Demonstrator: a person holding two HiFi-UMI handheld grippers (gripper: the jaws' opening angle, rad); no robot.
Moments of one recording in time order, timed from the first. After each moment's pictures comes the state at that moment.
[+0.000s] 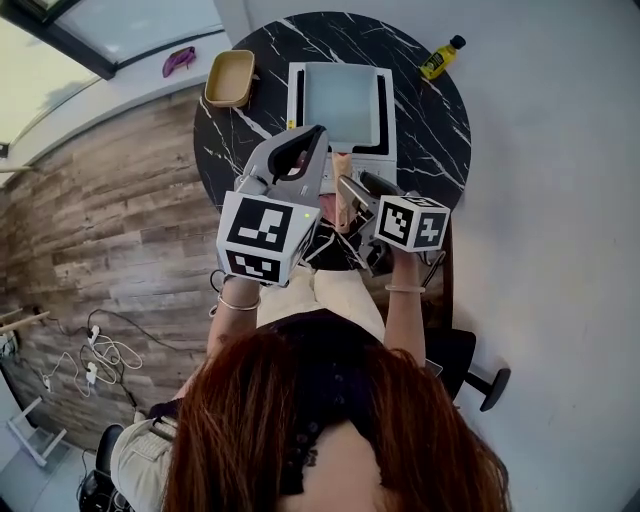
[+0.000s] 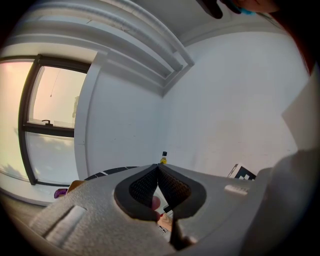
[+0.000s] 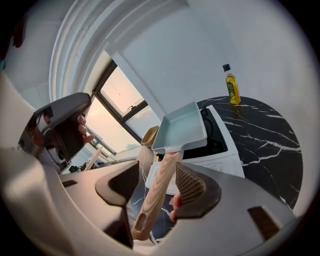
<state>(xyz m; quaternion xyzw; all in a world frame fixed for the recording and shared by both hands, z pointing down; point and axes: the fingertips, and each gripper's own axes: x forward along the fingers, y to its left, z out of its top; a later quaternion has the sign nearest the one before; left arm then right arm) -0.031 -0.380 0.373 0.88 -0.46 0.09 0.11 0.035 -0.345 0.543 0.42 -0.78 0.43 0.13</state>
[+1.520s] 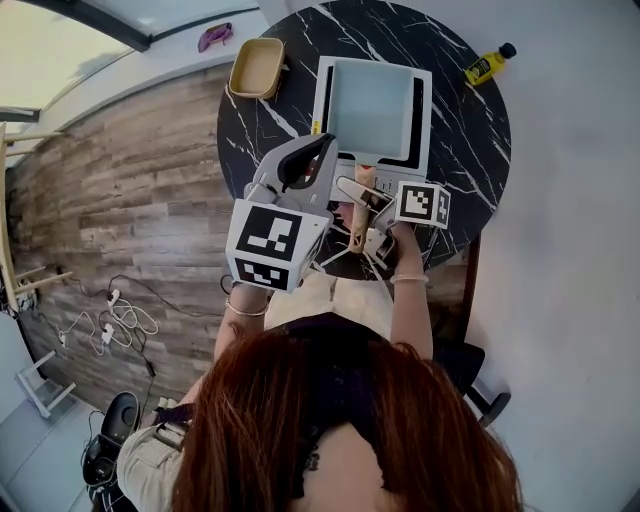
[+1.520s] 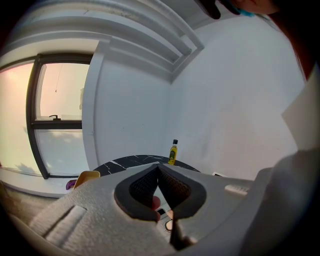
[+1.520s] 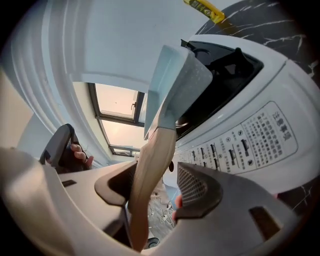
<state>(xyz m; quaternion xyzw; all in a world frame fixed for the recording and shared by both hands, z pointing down) -0.035 -0.413 0.417 0.85 -0.49 0.16 0.14 -0.011 -0.368 0.611 0.23 -0.70 0.67 0.02</state>
